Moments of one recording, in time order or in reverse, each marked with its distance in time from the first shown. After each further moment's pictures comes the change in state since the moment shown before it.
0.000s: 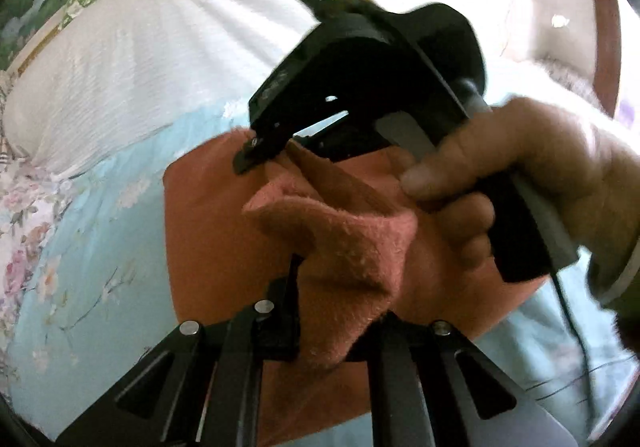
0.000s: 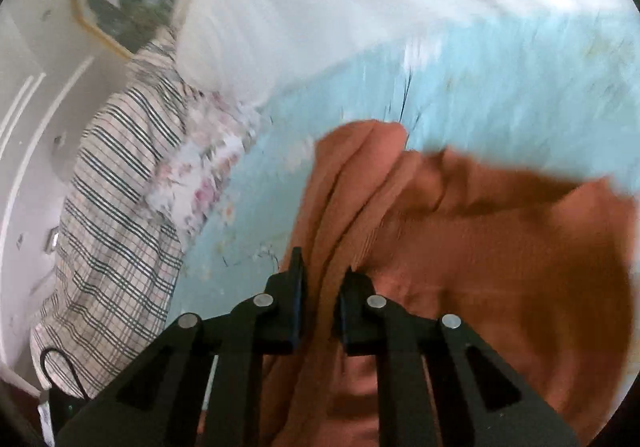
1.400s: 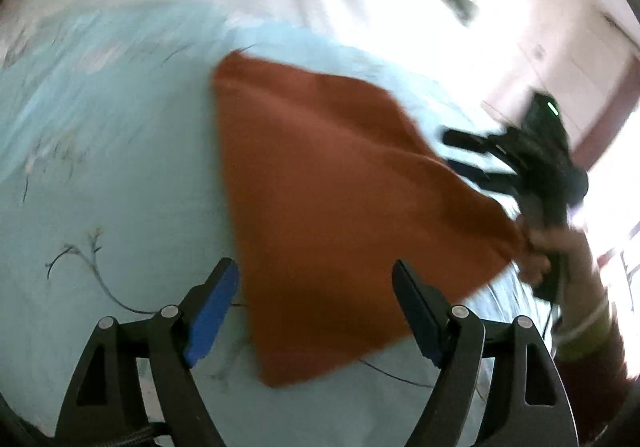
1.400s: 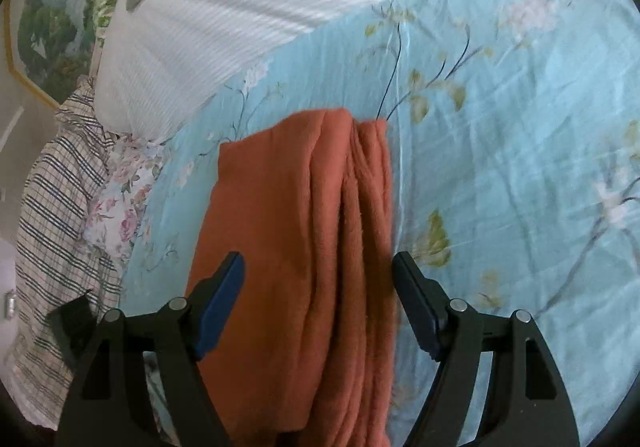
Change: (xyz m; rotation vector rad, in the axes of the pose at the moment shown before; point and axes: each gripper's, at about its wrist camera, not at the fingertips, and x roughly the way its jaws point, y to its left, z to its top) left arm 0.025 0.078 -0.036 -0.496 0.191 -0.279; right arm -0.084 -0.092 -0.055 0.201 -0.043 -0.269
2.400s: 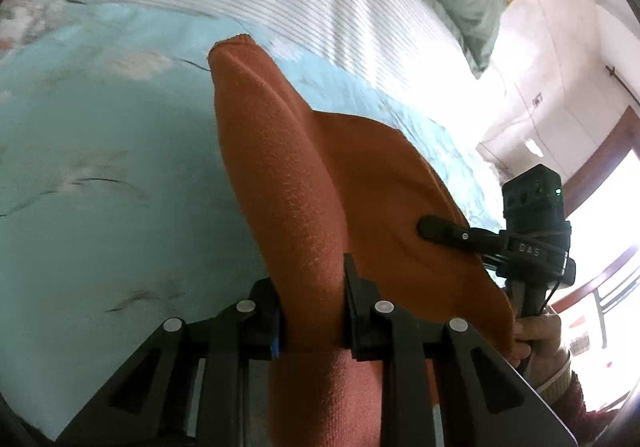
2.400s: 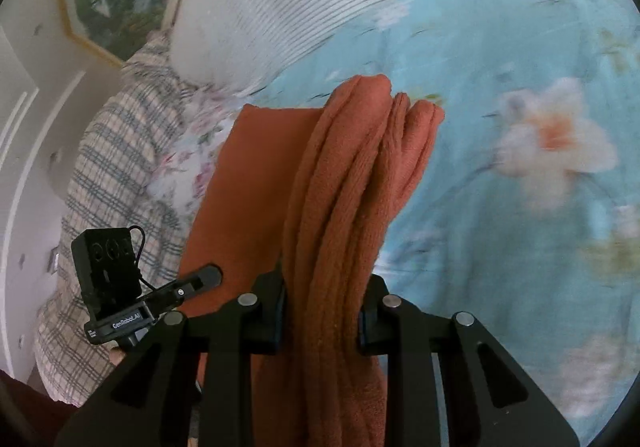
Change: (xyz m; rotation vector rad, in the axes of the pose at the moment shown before) left arm -0.047 0.062 0.035 -0.066 -0.075 -0.069; right arm 0.056 0.120 -0.045 -0.111 0.080 0.269
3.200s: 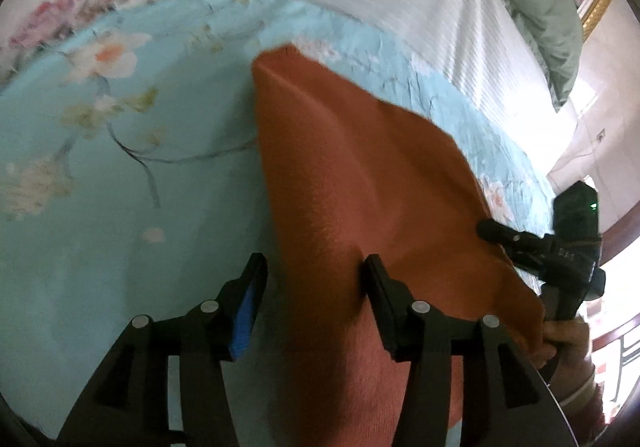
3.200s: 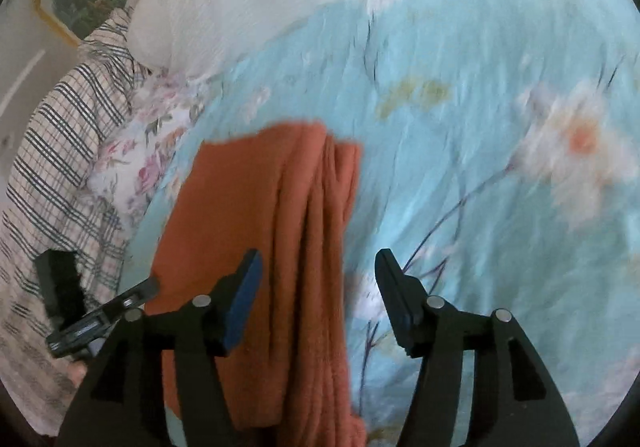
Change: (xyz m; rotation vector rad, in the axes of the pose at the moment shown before) left arm -0.042 0.112 -0.015 -0.128 -0.027 0.225; right arm 0.040 0.014 0.002 -0.063 -0.045 -0.241
